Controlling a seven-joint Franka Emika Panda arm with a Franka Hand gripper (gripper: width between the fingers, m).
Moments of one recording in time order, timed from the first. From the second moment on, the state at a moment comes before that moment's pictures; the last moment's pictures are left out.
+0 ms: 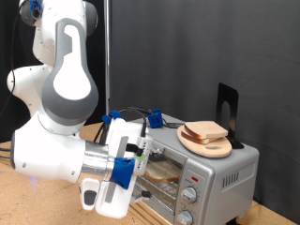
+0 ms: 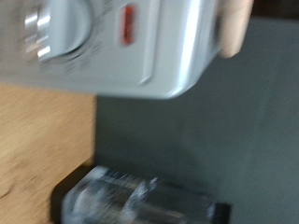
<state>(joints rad) 0.08 0.50 -0.42 -1.88 1.57 1.66 -0.15</state>
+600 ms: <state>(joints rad) 0.07 0.68 -0.40 -1.65 1.62 1.74 -0.12</state>
